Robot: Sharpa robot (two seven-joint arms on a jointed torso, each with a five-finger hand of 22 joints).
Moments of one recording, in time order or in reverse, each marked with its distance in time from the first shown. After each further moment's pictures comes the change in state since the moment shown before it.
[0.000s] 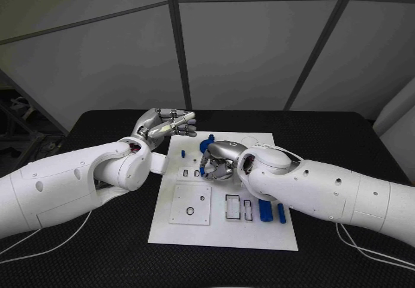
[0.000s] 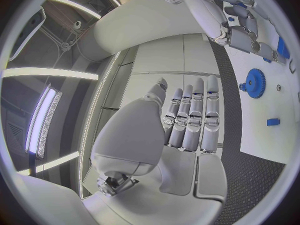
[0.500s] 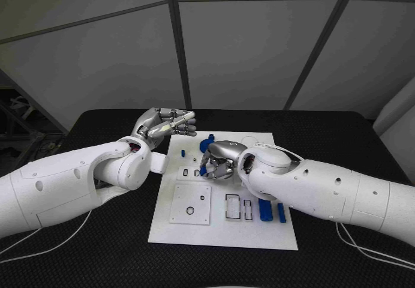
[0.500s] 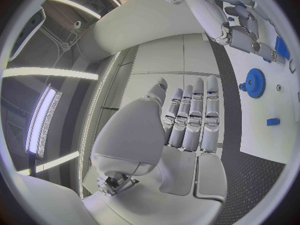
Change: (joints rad) left arm 0.000 0.000 0.000 -0.001 0.000 0.000 0.000; left_hand 0.000 0.000 0.000 0.000 0.000 0.000 0.000 0.000 0.000 0.000 0.000 -0.004 0.000 0.000 0.000 -0.006 0.002 0.000 0.000 0.000 -0.004 -0.001; right arm -0.001 0.000 -0.001 -0.004 -0.001 0.003 -0.005; right_hand -0.012 -0.012 0.000 0.000 -0.004 -0.025 0.018 -0.020 -0.004 -0.022 0.014 -0.021 -0.021 0.000 0.000 0.000 0.000 0.000 -0.001 0.001 0.000 0.001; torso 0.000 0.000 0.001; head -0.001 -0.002
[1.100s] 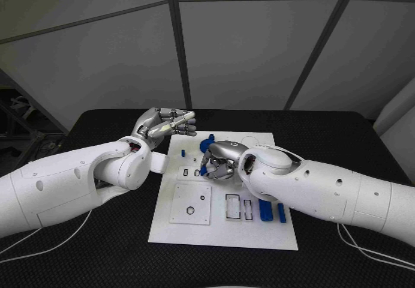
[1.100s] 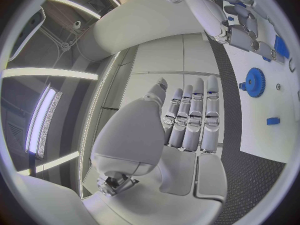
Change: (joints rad) left arm 0.000 0.000 0.000 -0.002 0.000 0.000 -0.001; left_hand 0.000 0.000 0.000 0.000 0.000 0.000 0.000 0.000 0.000 0.000 0.000 0.000 0.000 0.000 0.000 0.000 0.000 0.000 0.000 0.000 0.000 0.000; right arm -0.002 -0.006 -0.001 0.007 -0.002 -0.011 0.000; right_hand -0.005 0.005 0.004 0.004 0.000 -0.002 -0.006 0.000 0.004 0.000 0.000 0.005 0.016 0.000 0.000 0.000 0.000 0.000 0.001 0.007 0.000 0.000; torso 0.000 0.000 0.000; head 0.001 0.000
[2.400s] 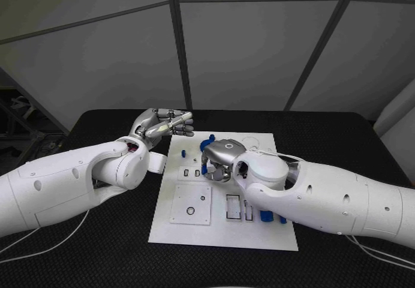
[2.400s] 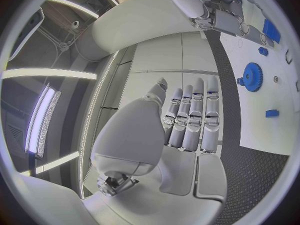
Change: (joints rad) left arm 0.000 -0.012 0.000 -0.007 0.000 0.001 -0.008; left_hand 0.000 0.000 0.003 -0.003 0.000 0.000 0.000 0.000 0.000 0.000 0.000 0.000 0.000 0.000 0.000 0.000 0.001 0.000 0.000 0.000 0.000 0.000; right arm 0.011 -0.021 0.001 0.163 -0.268 0.033 -0.255; right_hand 0.000 0.000 0.007 -0.002 0.008 0.021 -0.007 0.012 0.007 0.014 -0.007 0.012 0.012 0.000 0.000 0.004 0.001 0.000 0.011 0.003 0.011 0.000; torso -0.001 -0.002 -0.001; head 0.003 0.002
